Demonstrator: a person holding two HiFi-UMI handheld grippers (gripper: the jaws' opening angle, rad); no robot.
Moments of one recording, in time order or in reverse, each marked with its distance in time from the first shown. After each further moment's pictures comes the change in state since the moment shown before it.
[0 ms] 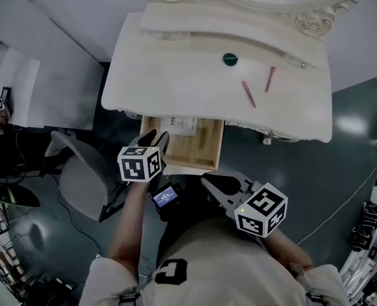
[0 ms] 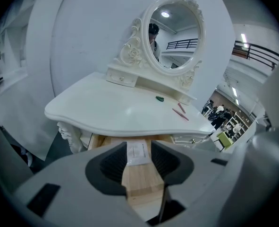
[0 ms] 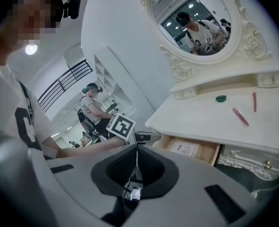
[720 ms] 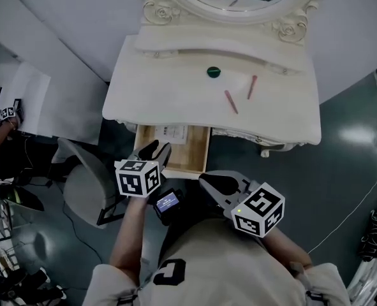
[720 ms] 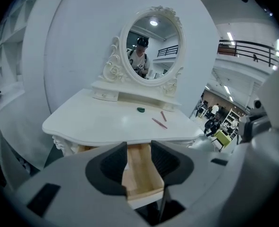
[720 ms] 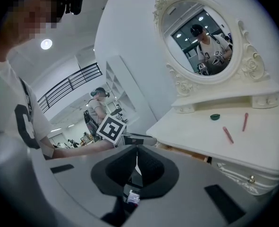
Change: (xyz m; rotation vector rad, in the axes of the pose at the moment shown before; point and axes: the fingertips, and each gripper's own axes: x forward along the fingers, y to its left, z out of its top) left arm -0.047 -0.093 0.016 0.086 -0.103 -0.034; right arm -0.071 0.003 0.010 -0.116 -0.096 0.015
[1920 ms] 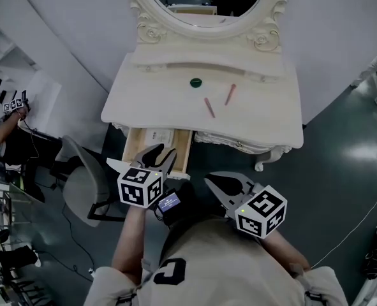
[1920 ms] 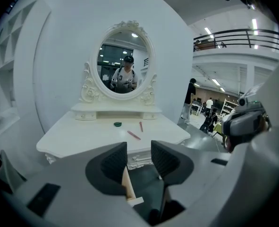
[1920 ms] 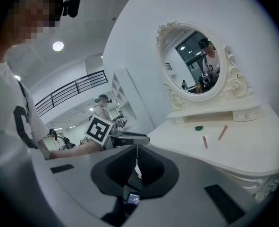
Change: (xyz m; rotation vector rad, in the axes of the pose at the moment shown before) left arm -0.029 -0.151 0.013 0.180 -0.139 -0.006; right arm -0.132 -0.017 -0.014 -0.070 -0.118 0.002
